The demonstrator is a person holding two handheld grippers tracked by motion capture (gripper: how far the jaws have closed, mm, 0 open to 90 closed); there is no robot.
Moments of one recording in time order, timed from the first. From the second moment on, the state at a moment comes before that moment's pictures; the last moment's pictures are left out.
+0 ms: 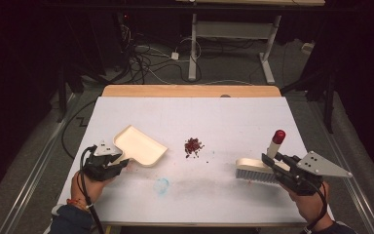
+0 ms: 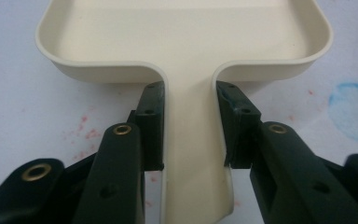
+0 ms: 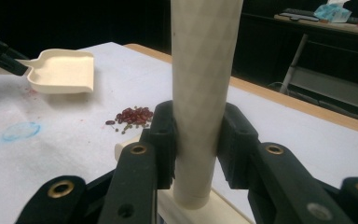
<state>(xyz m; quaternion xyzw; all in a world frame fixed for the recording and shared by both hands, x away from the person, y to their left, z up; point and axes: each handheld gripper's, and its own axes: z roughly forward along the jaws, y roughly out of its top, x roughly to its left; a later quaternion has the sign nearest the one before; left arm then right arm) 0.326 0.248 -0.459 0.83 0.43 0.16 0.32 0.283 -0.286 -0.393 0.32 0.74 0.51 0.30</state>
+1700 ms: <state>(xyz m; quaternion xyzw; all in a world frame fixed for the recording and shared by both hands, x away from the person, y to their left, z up) 0.304 0.182 -0.473 0.89 0.33 0.11 0.29 0.456 -0.134 -0.416 0.35 0.73 0.50 0.31</state>
